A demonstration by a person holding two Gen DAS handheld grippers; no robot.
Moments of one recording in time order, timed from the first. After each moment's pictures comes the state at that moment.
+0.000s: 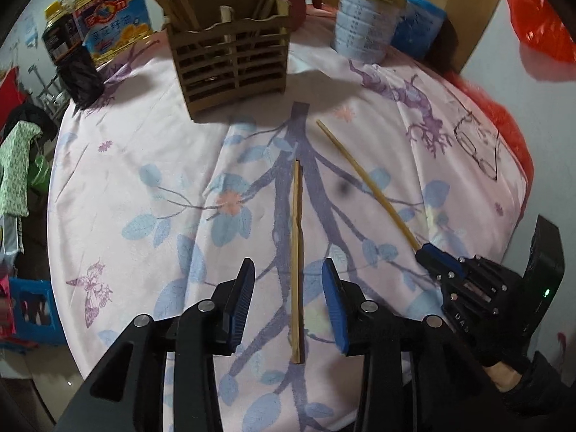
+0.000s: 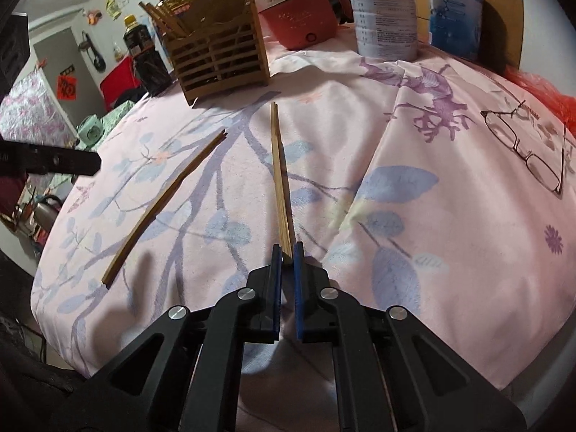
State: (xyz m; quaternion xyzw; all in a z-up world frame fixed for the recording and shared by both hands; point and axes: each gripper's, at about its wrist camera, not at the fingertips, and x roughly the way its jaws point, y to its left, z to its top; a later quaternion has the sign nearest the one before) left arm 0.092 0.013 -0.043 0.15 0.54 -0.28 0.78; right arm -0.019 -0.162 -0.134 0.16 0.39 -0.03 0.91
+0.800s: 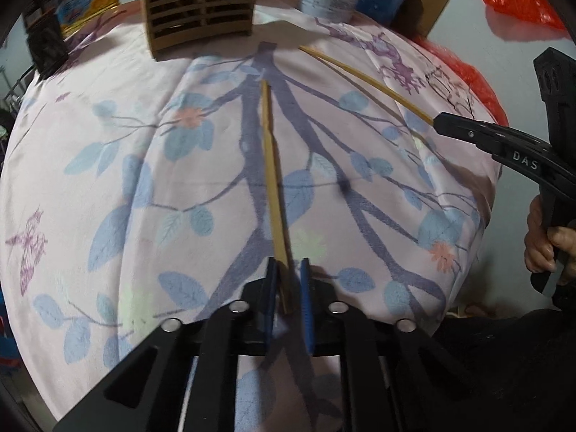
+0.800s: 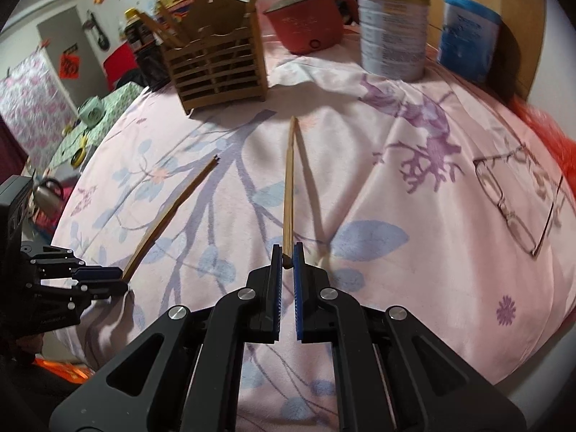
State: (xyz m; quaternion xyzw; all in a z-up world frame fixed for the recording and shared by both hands) left arm 0.054 0.047 -0.108 0.13 0.55 -0.35 0.75; right arm 0.003 -0.185 -0.087 0.11 0.43 -0.01 0.90
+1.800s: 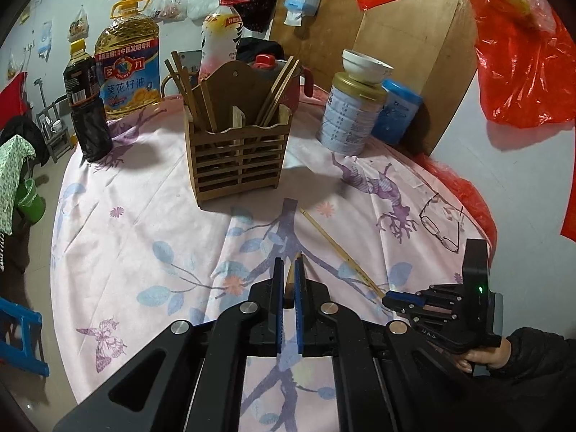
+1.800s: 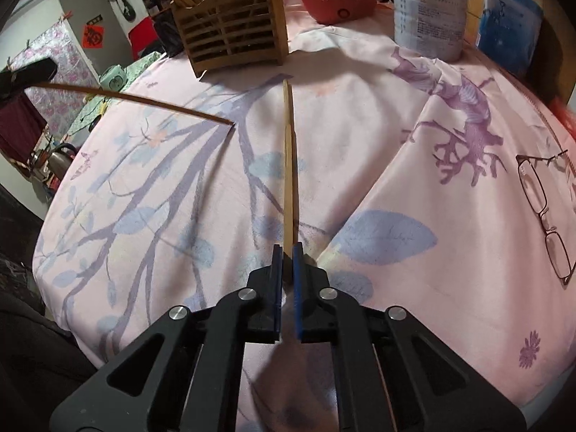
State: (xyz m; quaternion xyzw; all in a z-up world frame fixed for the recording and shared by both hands) left arm 0.108 0.038 0.025 0.05 0.43 -0.33 0.84; right arm 0.020 -0.193 -0.122 0.09 0.46 0.05 0.88
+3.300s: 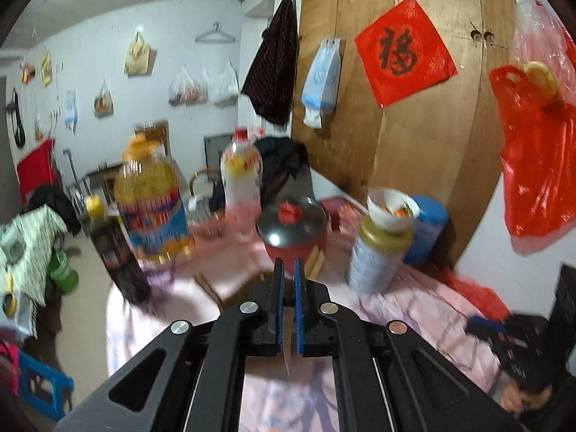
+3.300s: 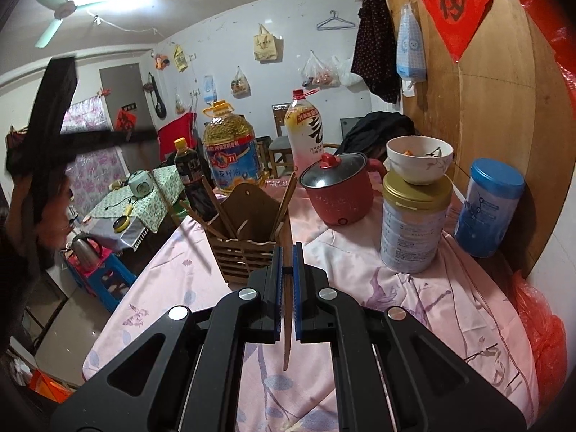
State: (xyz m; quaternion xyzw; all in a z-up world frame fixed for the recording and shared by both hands) left arm 0.217 -0.022 0.199 0.06 0.28 -0.28 0.92; right arm 0.050 -0.257 0.092 0.10 0.23 0.06 0.96
